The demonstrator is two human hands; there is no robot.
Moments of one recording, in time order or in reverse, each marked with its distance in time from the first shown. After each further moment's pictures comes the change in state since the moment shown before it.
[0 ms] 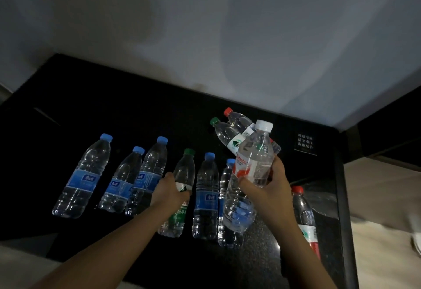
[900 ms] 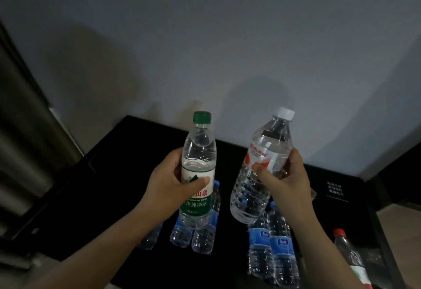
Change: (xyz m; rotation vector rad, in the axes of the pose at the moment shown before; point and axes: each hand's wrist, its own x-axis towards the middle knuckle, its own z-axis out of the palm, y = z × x) left_hand -0.116 -0.015 -0.236 -0.606 0.210 0.601; right_hand -0.053 -0.163 0.094 0.185 0.001 -0.357
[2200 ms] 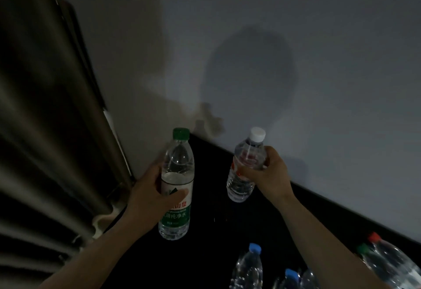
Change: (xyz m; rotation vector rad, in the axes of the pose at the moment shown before) left_hand 0.164 -0.136 -0.289 -0.074 0.217 -0.237; right_hand 0.202 0.047 0.346 -0.237 -0.234 0.092
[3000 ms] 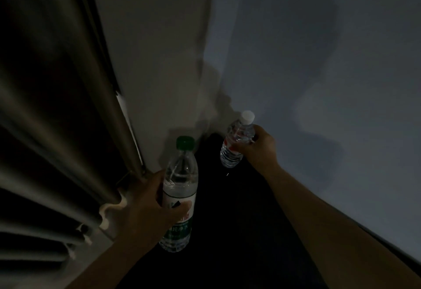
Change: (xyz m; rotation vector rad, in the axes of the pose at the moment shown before) left_hand 0.092 -0.093 -0.046 -0.131 0.017 -0.094; right_hand 0.166 0.041 0.155 -0.076 -0.081 -0.051
